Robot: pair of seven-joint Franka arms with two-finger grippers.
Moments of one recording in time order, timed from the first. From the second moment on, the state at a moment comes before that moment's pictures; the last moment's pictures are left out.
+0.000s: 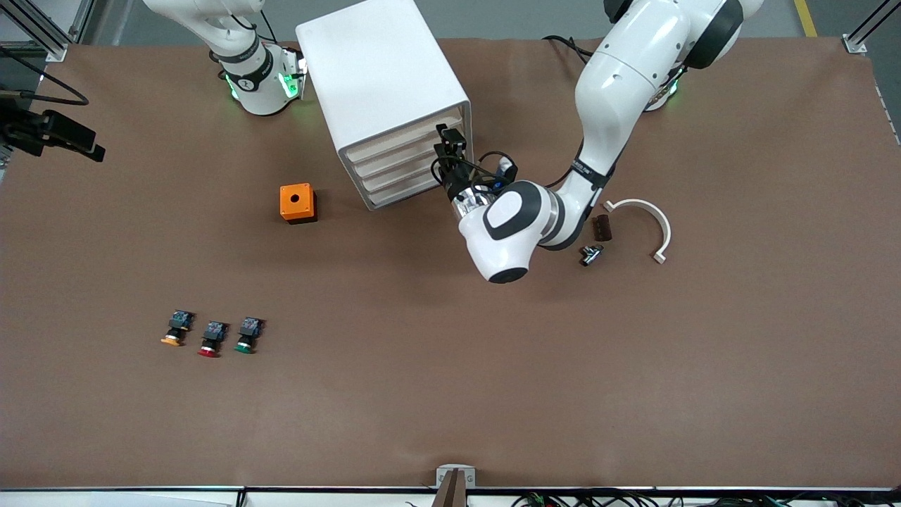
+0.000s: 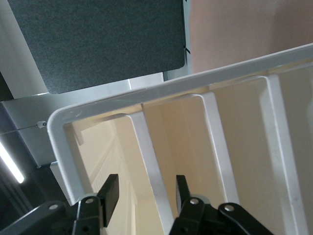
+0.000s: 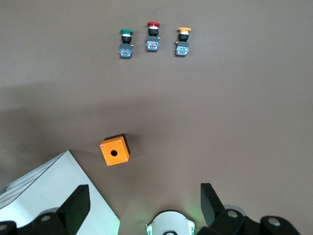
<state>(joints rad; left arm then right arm) -0.60 0.86 -0.11 -1.30 -1.02 1.27 -2.24 0.01 -0.02 -0.05 -1.49 0.02 1.34 0.09</state>
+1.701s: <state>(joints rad) -0.57 0.90 -0.10 -1.31 -1.12 1.26 -2.31 0.00 -0.02 -0.05 -1.48 0.02 1.35 0.09</state>
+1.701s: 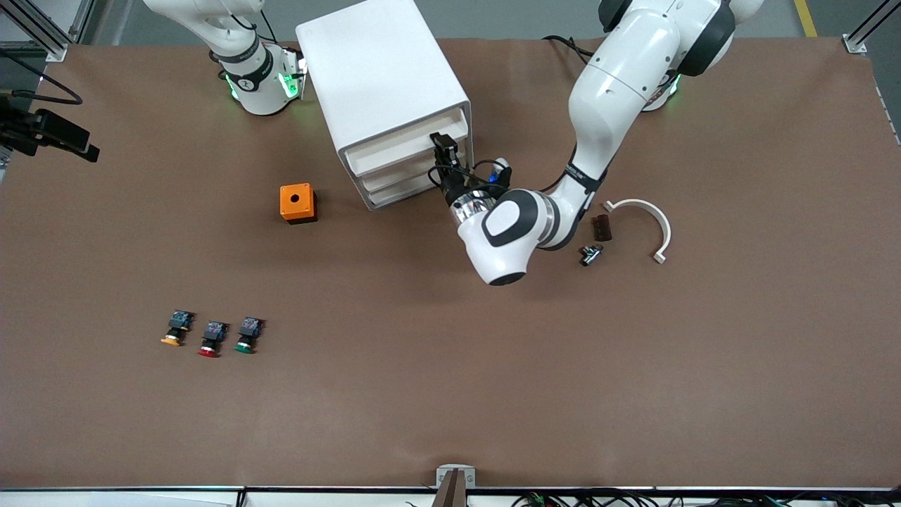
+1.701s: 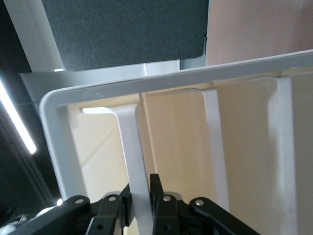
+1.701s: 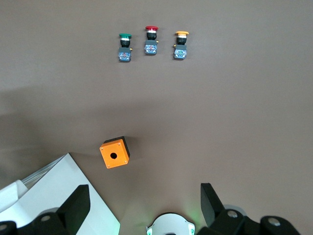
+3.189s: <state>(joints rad) -0.38 0.92 -0.10 -1.29 -1.19 1.28 -2.16 -0.04 0.32 -0.07 -1.76 -0.04 2.02 0.07</state>
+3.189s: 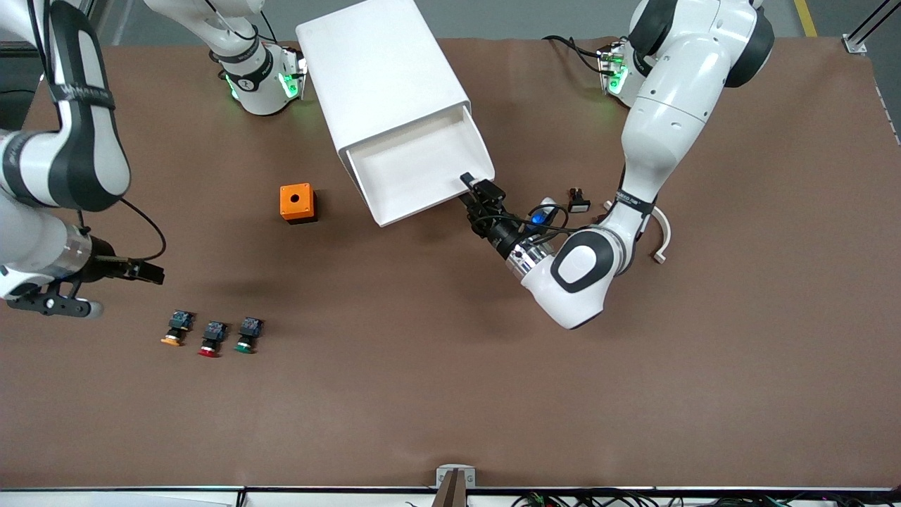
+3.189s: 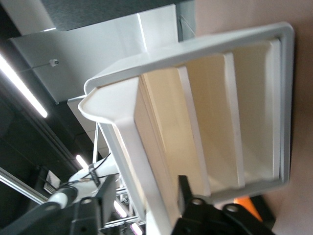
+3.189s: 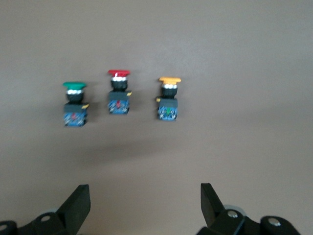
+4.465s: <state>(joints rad) -0.33 0.87 -0.04 -1.14 -0.91 1.46 -0.95 -0.12 0.66 -0.06 -1.76 -0.04 2.46 0.07</state>
